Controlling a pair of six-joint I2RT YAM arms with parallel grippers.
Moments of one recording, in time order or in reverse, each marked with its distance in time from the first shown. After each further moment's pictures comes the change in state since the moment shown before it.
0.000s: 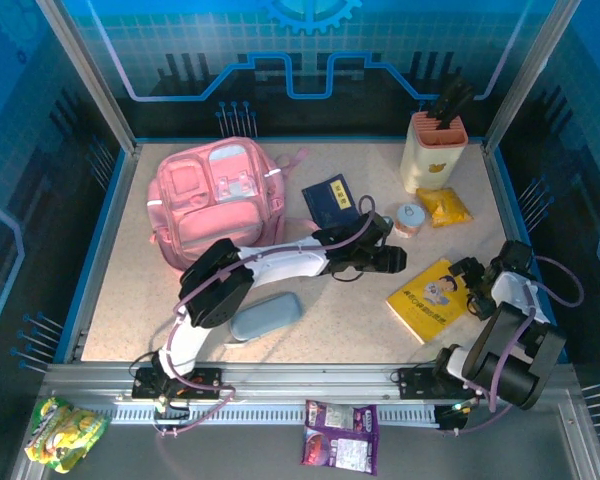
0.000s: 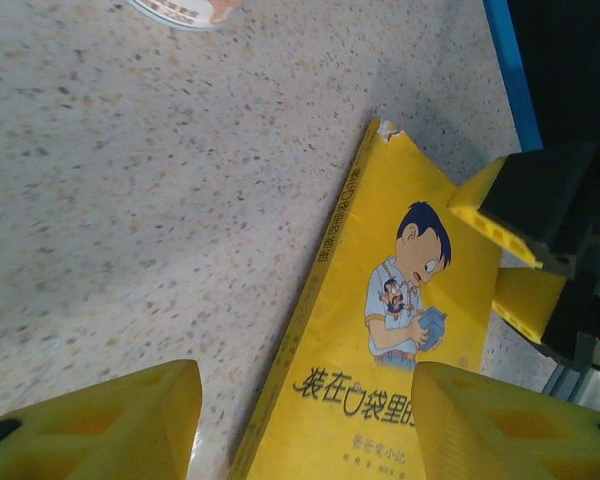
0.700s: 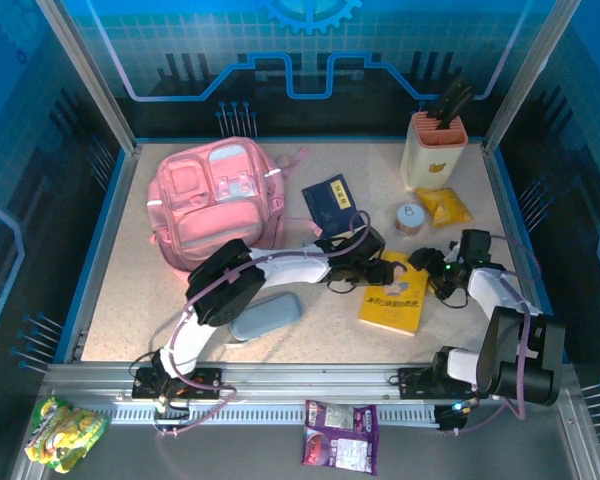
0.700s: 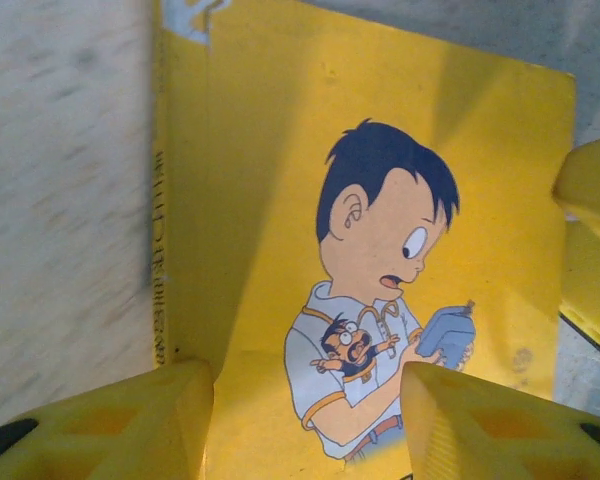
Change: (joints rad) left arm -0.005 -0.009 -0.147 -0.027 -0.031 -0.117; right arm 0.359 0.005 -0.026 0.142 -0.271 0.099
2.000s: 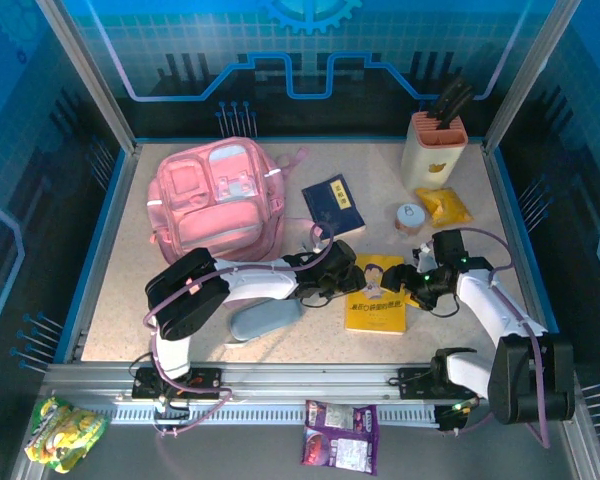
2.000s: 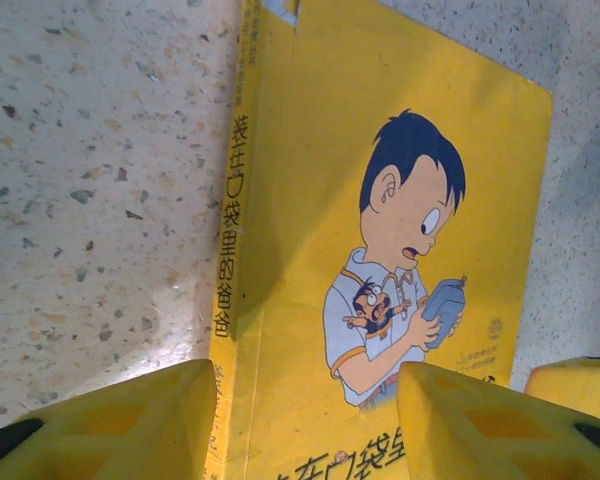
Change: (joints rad) left arm -0.002 -0.235 -0.335 0.123 -0.105 -0.245; right arm 0.226 -0.115 0.057 -0.338 -0.049 -0.233
